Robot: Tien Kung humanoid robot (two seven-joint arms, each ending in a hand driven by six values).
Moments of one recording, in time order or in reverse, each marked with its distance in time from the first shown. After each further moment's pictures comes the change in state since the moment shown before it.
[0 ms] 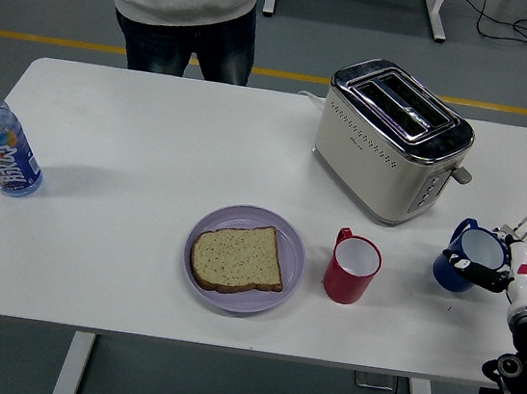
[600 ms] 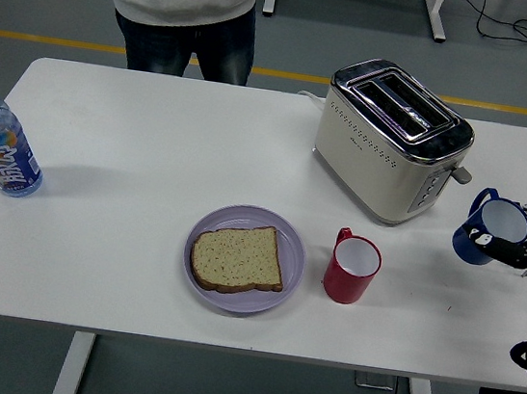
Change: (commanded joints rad) left arm 0.000 0.002 0.004 0.001 -0.005 -0.001 -0.002; right arm 0.038 -0.112 -0.005 0.115 -0.009 0.041 -0.014
